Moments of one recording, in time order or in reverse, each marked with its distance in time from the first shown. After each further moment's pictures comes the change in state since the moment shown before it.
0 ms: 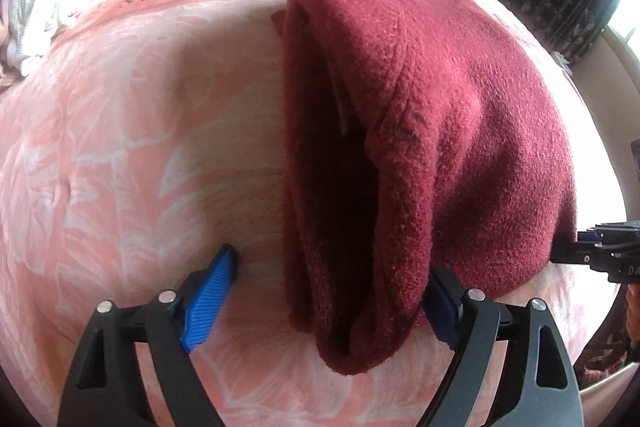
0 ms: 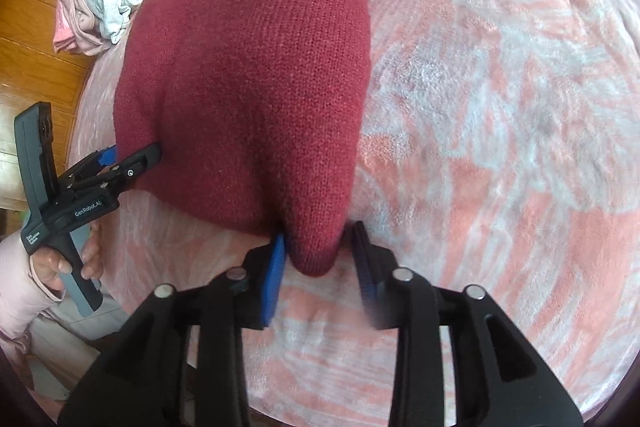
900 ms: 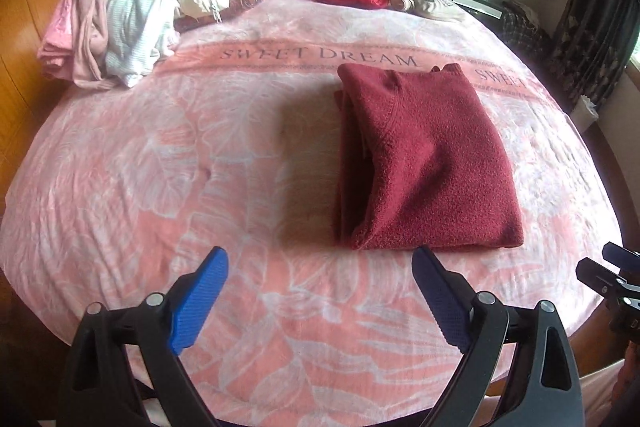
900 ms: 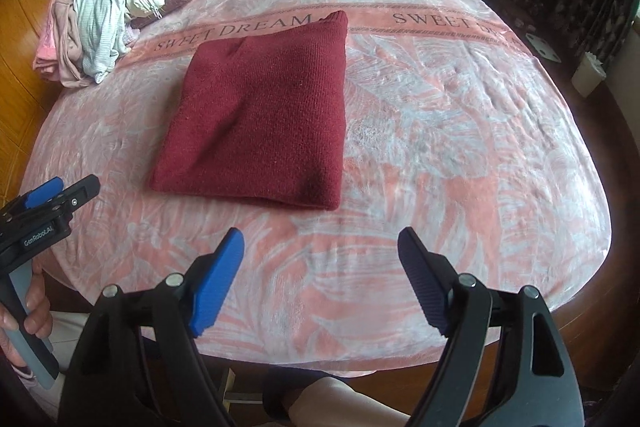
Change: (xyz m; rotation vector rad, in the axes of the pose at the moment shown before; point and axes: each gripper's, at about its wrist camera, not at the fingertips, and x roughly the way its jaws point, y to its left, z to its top) left arm -0.153 -0.010 -0.038 -0.083 -0.179 0.180; right arm -0.112 0.091 -0.085 0.024 -0.338 -0.329
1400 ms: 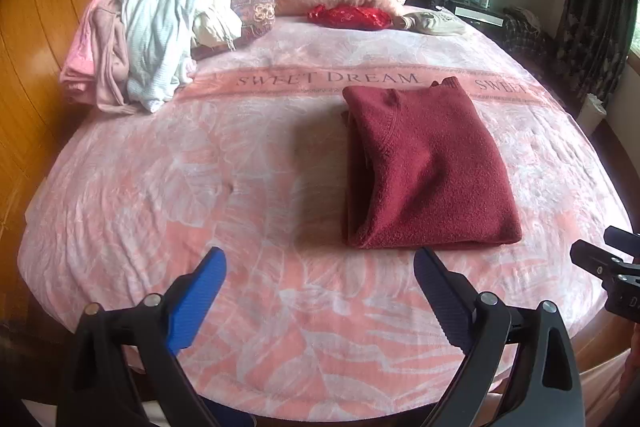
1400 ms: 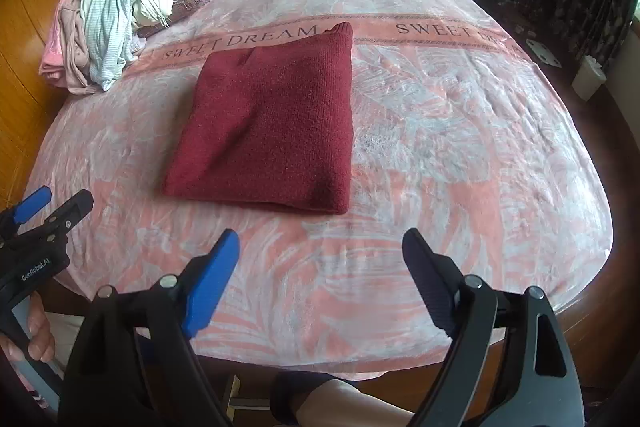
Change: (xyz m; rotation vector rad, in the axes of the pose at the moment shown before) left arm -0.032 -0.015 -0.012 0.048 -0.086 0.075; right arm -0.010 0.011 -0.006 0.002 -0.034 0.015
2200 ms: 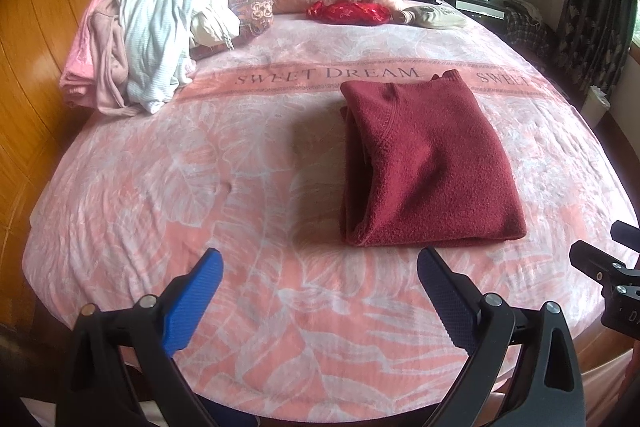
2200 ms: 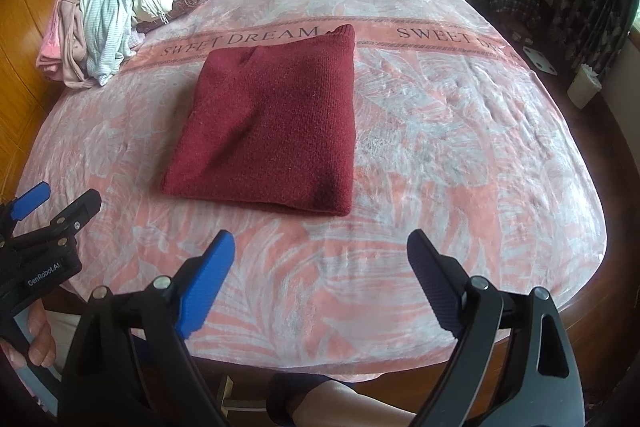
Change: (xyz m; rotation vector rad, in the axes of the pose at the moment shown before) left arm 0.008 -0.008 -0.002 0.011 0.018 0.018; right arm 0.002 0.007 0.002 -0.023 -0.004 -0.027
